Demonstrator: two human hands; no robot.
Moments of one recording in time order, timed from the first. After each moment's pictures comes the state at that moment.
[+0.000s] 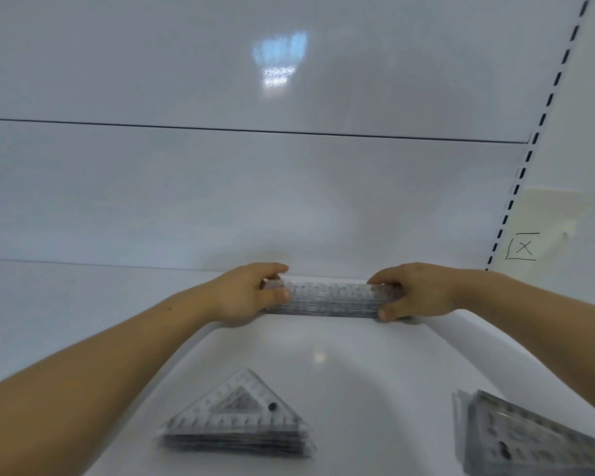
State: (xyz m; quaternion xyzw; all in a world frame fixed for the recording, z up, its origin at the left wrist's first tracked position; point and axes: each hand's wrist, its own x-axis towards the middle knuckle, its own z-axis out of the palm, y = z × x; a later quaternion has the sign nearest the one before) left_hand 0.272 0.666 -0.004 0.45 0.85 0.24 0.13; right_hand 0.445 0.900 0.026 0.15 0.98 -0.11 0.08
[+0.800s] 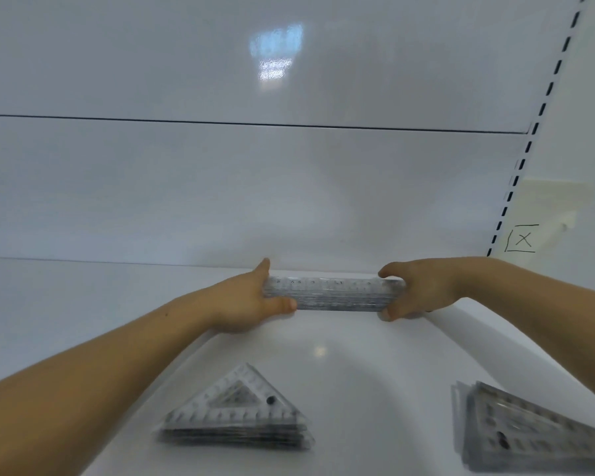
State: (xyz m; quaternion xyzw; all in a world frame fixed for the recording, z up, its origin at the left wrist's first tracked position) left_hand 0.282 0.664 -0.011 0.40 0.89 0.18 0.15; right_hand 0.446 0.899 0.031 0.23 0.96 -0.10 0.15
